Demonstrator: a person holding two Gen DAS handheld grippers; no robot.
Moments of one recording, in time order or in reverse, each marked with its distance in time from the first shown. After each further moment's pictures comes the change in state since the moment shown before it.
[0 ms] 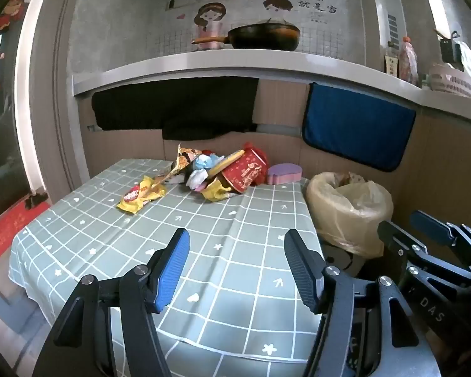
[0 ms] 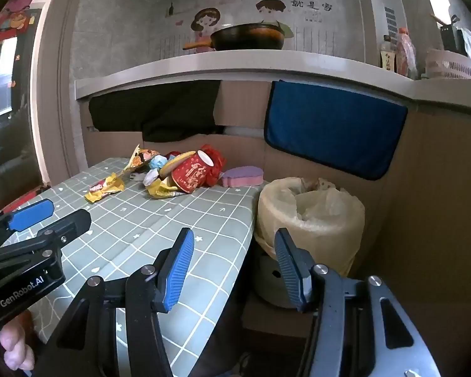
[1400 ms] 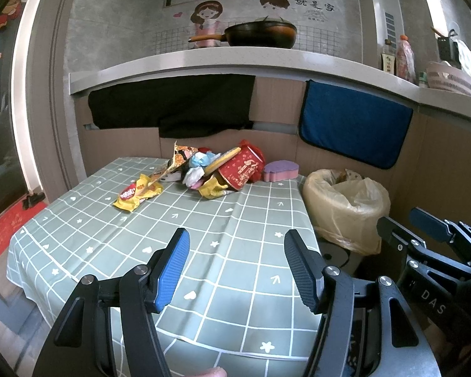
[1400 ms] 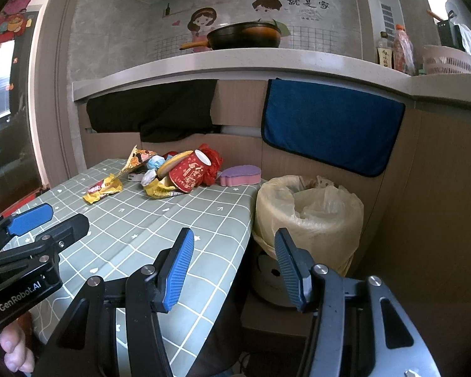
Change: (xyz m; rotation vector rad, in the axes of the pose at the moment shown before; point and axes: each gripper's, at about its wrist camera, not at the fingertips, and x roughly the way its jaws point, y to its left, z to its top) left arm -0.001 -0.006 -0.001 -0.008 0.009 -0.009; right arm 0.001 -0.001 -0.001 0.006 0.013 0.007
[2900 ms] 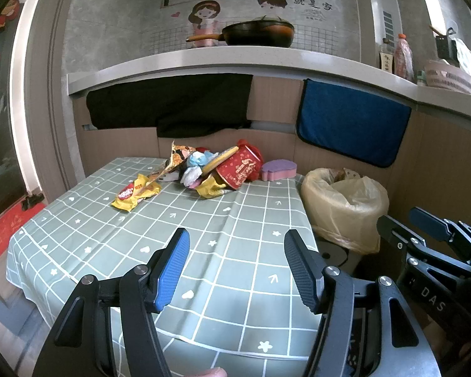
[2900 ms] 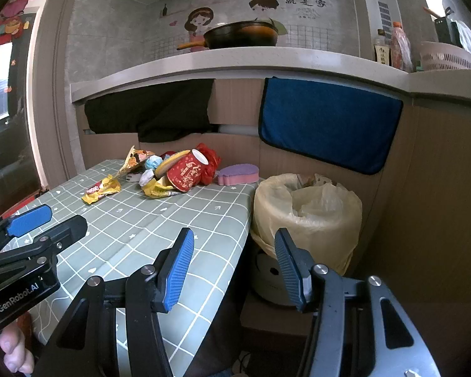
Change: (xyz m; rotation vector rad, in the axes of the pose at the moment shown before) left arm 0.000 0.000 0.000 0.001 0.003 0.000; right arm 0.001 -0.004 0.001 0.014 0.000 -0.004
